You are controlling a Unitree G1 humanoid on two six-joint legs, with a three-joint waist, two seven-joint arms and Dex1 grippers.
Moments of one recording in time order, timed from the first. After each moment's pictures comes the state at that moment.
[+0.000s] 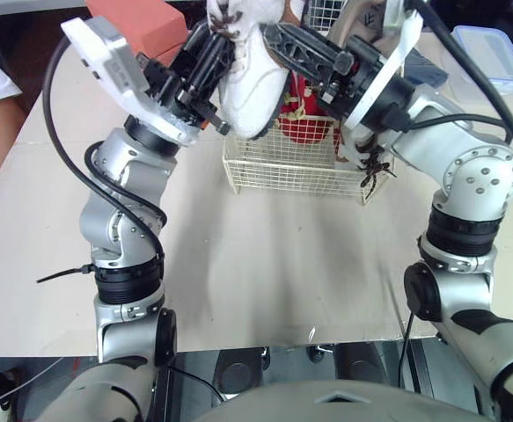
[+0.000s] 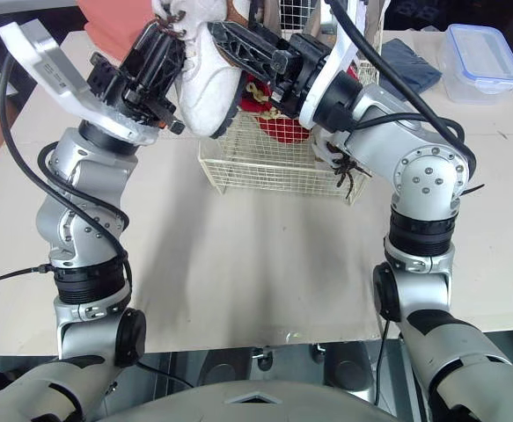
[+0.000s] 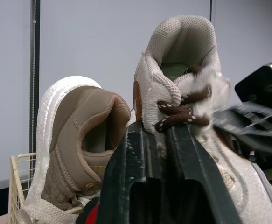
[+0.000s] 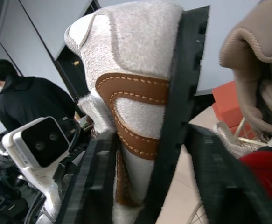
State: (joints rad) left arm -0.56 0.38 0.18 -0.31 -0.72 0.29 -0.58; right arm -0.91 -0.16 -0.13 -0.25 1.14 0.93 0.14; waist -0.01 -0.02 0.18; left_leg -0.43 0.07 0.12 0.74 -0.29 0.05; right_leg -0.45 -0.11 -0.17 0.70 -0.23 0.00
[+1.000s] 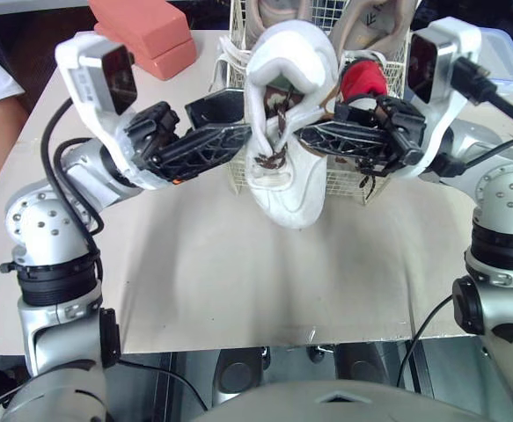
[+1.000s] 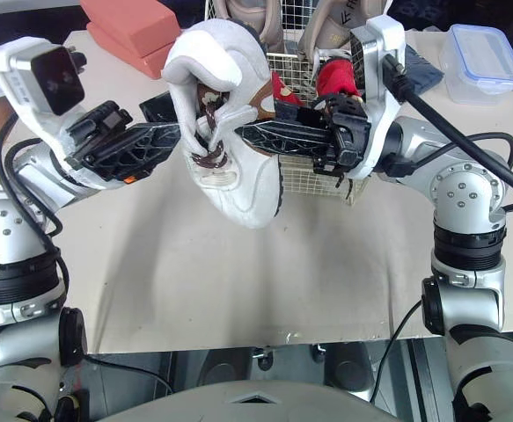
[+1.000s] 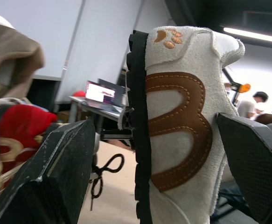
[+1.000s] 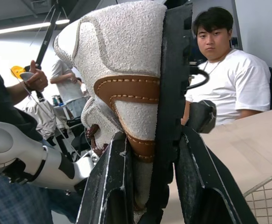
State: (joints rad) left arm -0.59 0.67 0.23 -0.23 -1.32 0.84 -0.94; right arm -0.78 -0.42 -0.07 -0.26 1.14 0.93 0.86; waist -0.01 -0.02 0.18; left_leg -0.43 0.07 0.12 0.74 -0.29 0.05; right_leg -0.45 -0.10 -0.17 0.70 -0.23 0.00
